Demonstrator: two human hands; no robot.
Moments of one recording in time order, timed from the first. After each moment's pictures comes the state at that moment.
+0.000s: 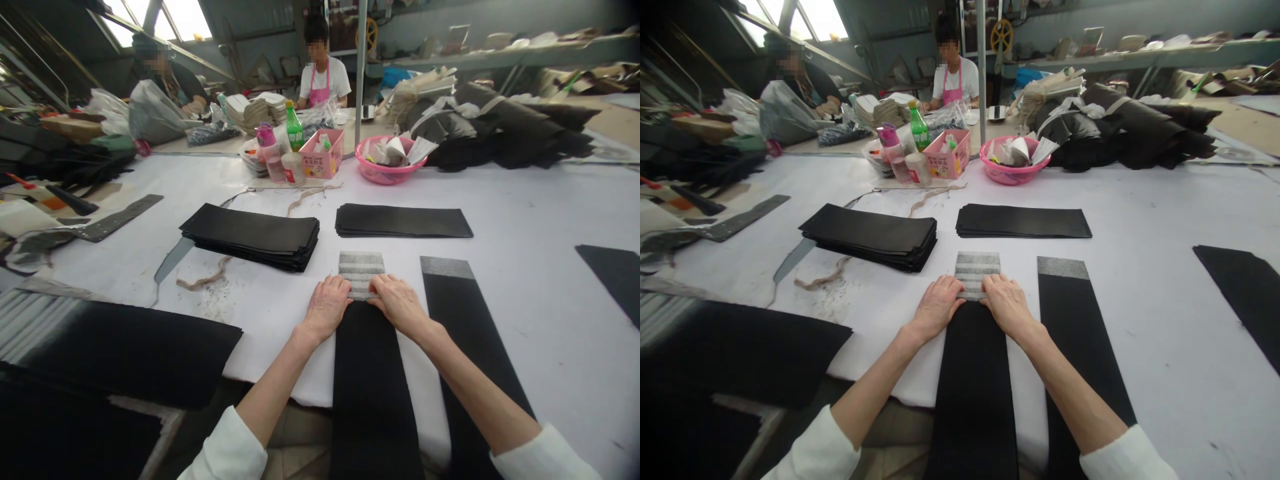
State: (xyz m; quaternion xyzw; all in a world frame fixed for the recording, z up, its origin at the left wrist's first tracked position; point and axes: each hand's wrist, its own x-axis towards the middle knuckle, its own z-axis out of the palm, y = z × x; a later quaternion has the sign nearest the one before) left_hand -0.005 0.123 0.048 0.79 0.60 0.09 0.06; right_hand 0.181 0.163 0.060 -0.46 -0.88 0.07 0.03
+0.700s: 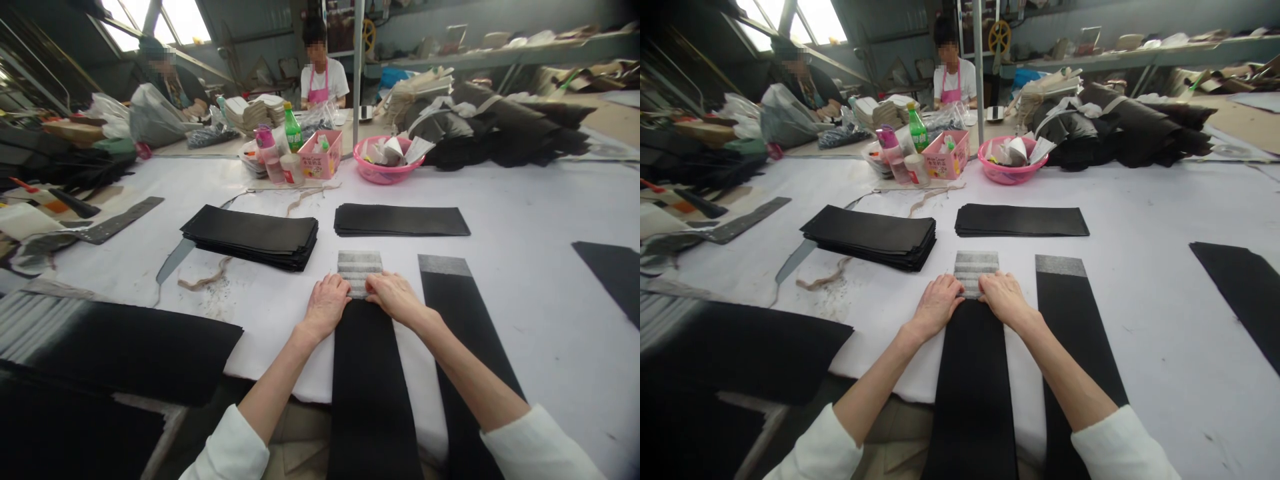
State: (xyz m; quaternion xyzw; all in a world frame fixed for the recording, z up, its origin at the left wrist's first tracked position) left_hand -0.003 0.122 0.050 0.79 0.61 0.07 0.05; right_hand 0.179 0.174 0.065 -0.45 -0.89 0.09 0.00
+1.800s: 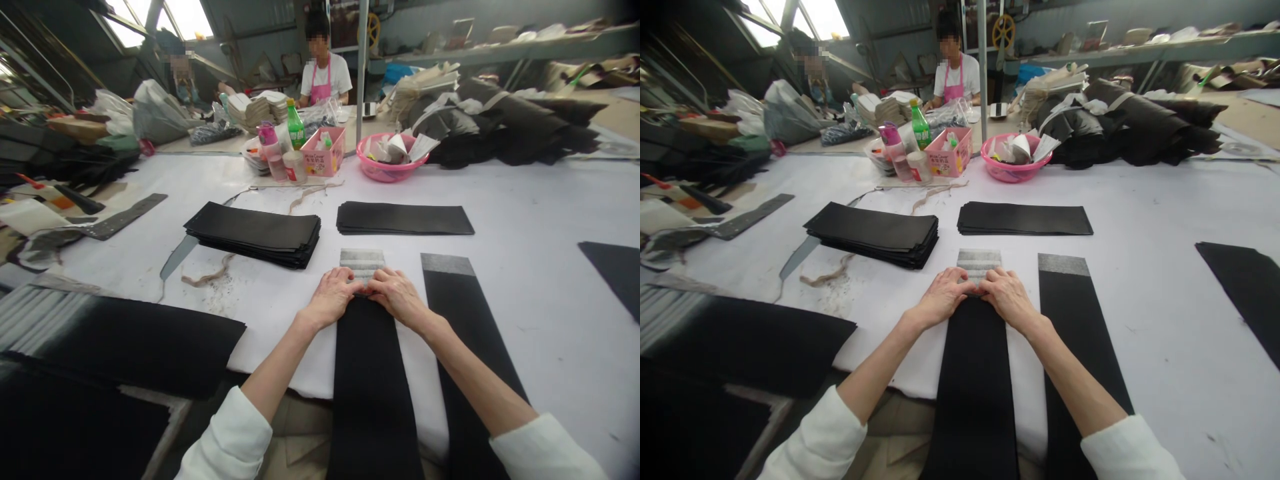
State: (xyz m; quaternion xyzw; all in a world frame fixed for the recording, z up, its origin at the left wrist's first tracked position) left_hand -0.008 0.135 0.050 0.84 0.53 0.09 0.06; right_hand 0.191 0.171 0.054 -0.37 -0.92 0.09 0.09
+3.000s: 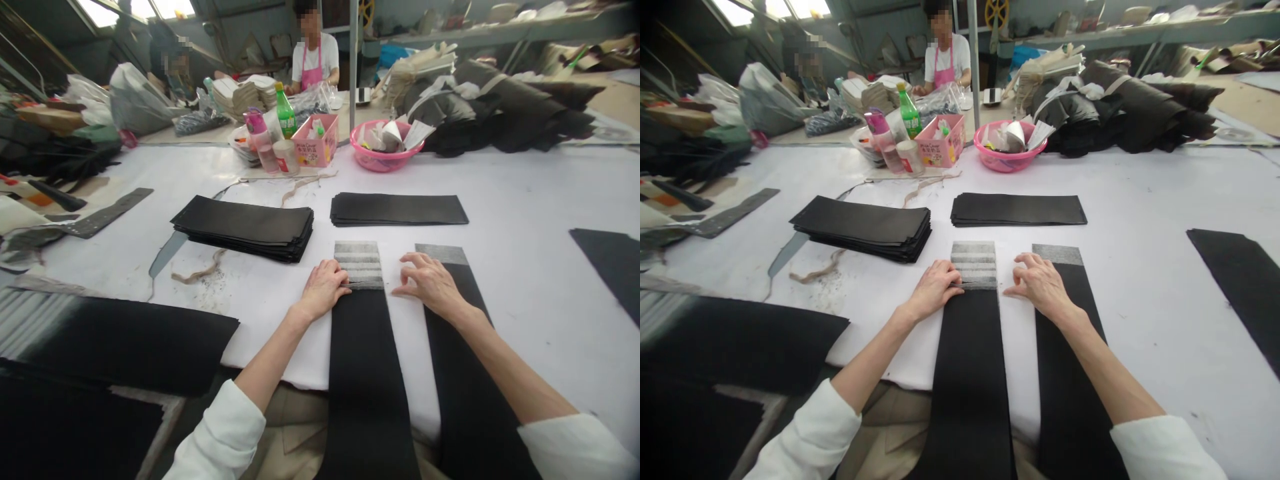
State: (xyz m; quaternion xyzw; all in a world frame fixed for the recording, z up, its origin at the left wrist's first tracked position) left_hand -0.015 0.138 0.043 0.81 0.55 0.14 0.11; right_hand 0.264 0.183 0.043 -0.44 -0.89 0.03 0.13
